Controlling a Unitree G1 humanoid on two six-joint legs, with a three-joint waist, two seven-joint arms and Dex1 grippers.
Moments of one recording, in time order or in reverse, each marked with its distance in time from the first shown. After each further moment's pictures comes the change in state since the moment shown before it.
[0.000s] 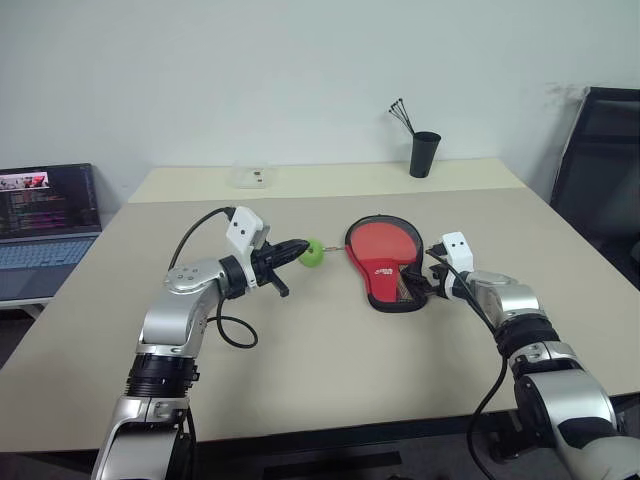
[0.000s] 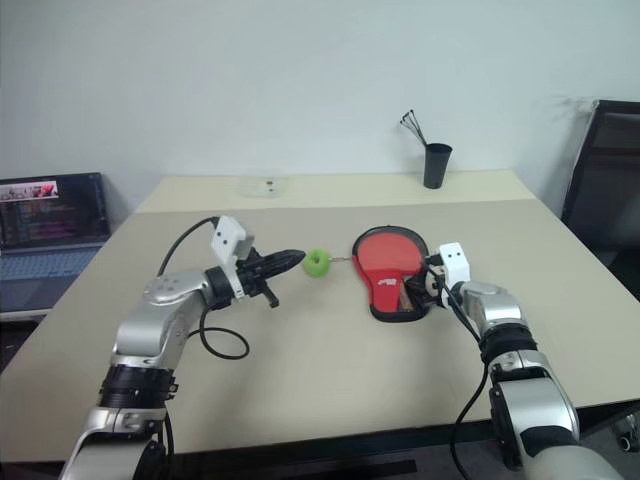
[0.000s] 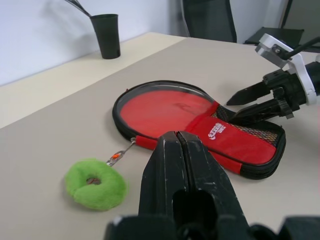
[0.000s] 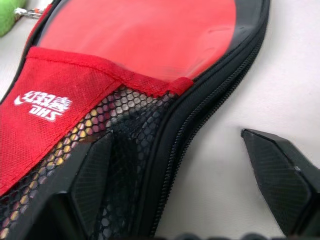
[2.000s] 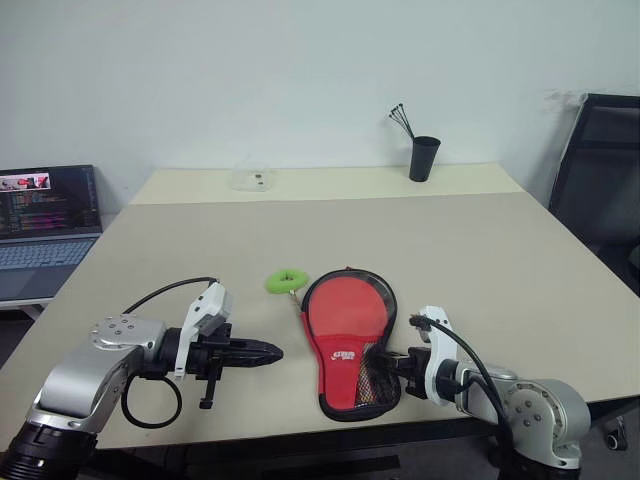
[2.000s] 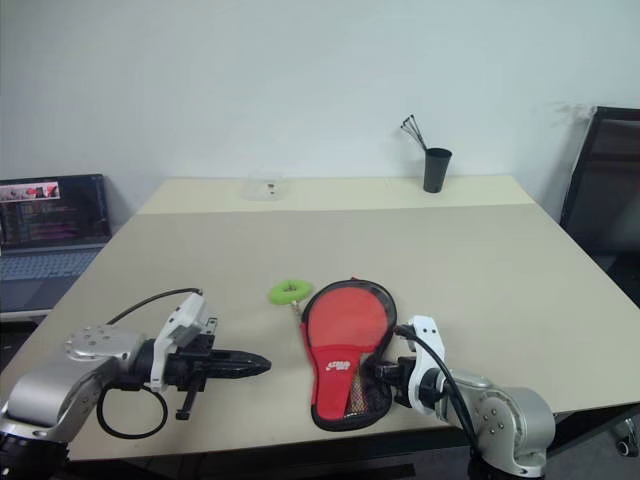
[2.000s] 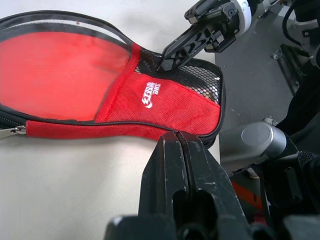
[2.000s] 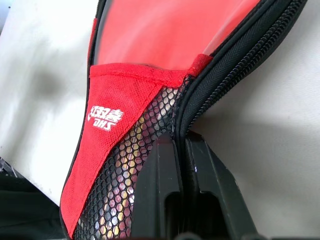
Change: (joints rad) left arm 0.420 0.407 -0.014 -0.322 -0.260 0.157 -0.479; right arm 0.685 0.364 -0.198 -1.470 0.397 1.153 -0.353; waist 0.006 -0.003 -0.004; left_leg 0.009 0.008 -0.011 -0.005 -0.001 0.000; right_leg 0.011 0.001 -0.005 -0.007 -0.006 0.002
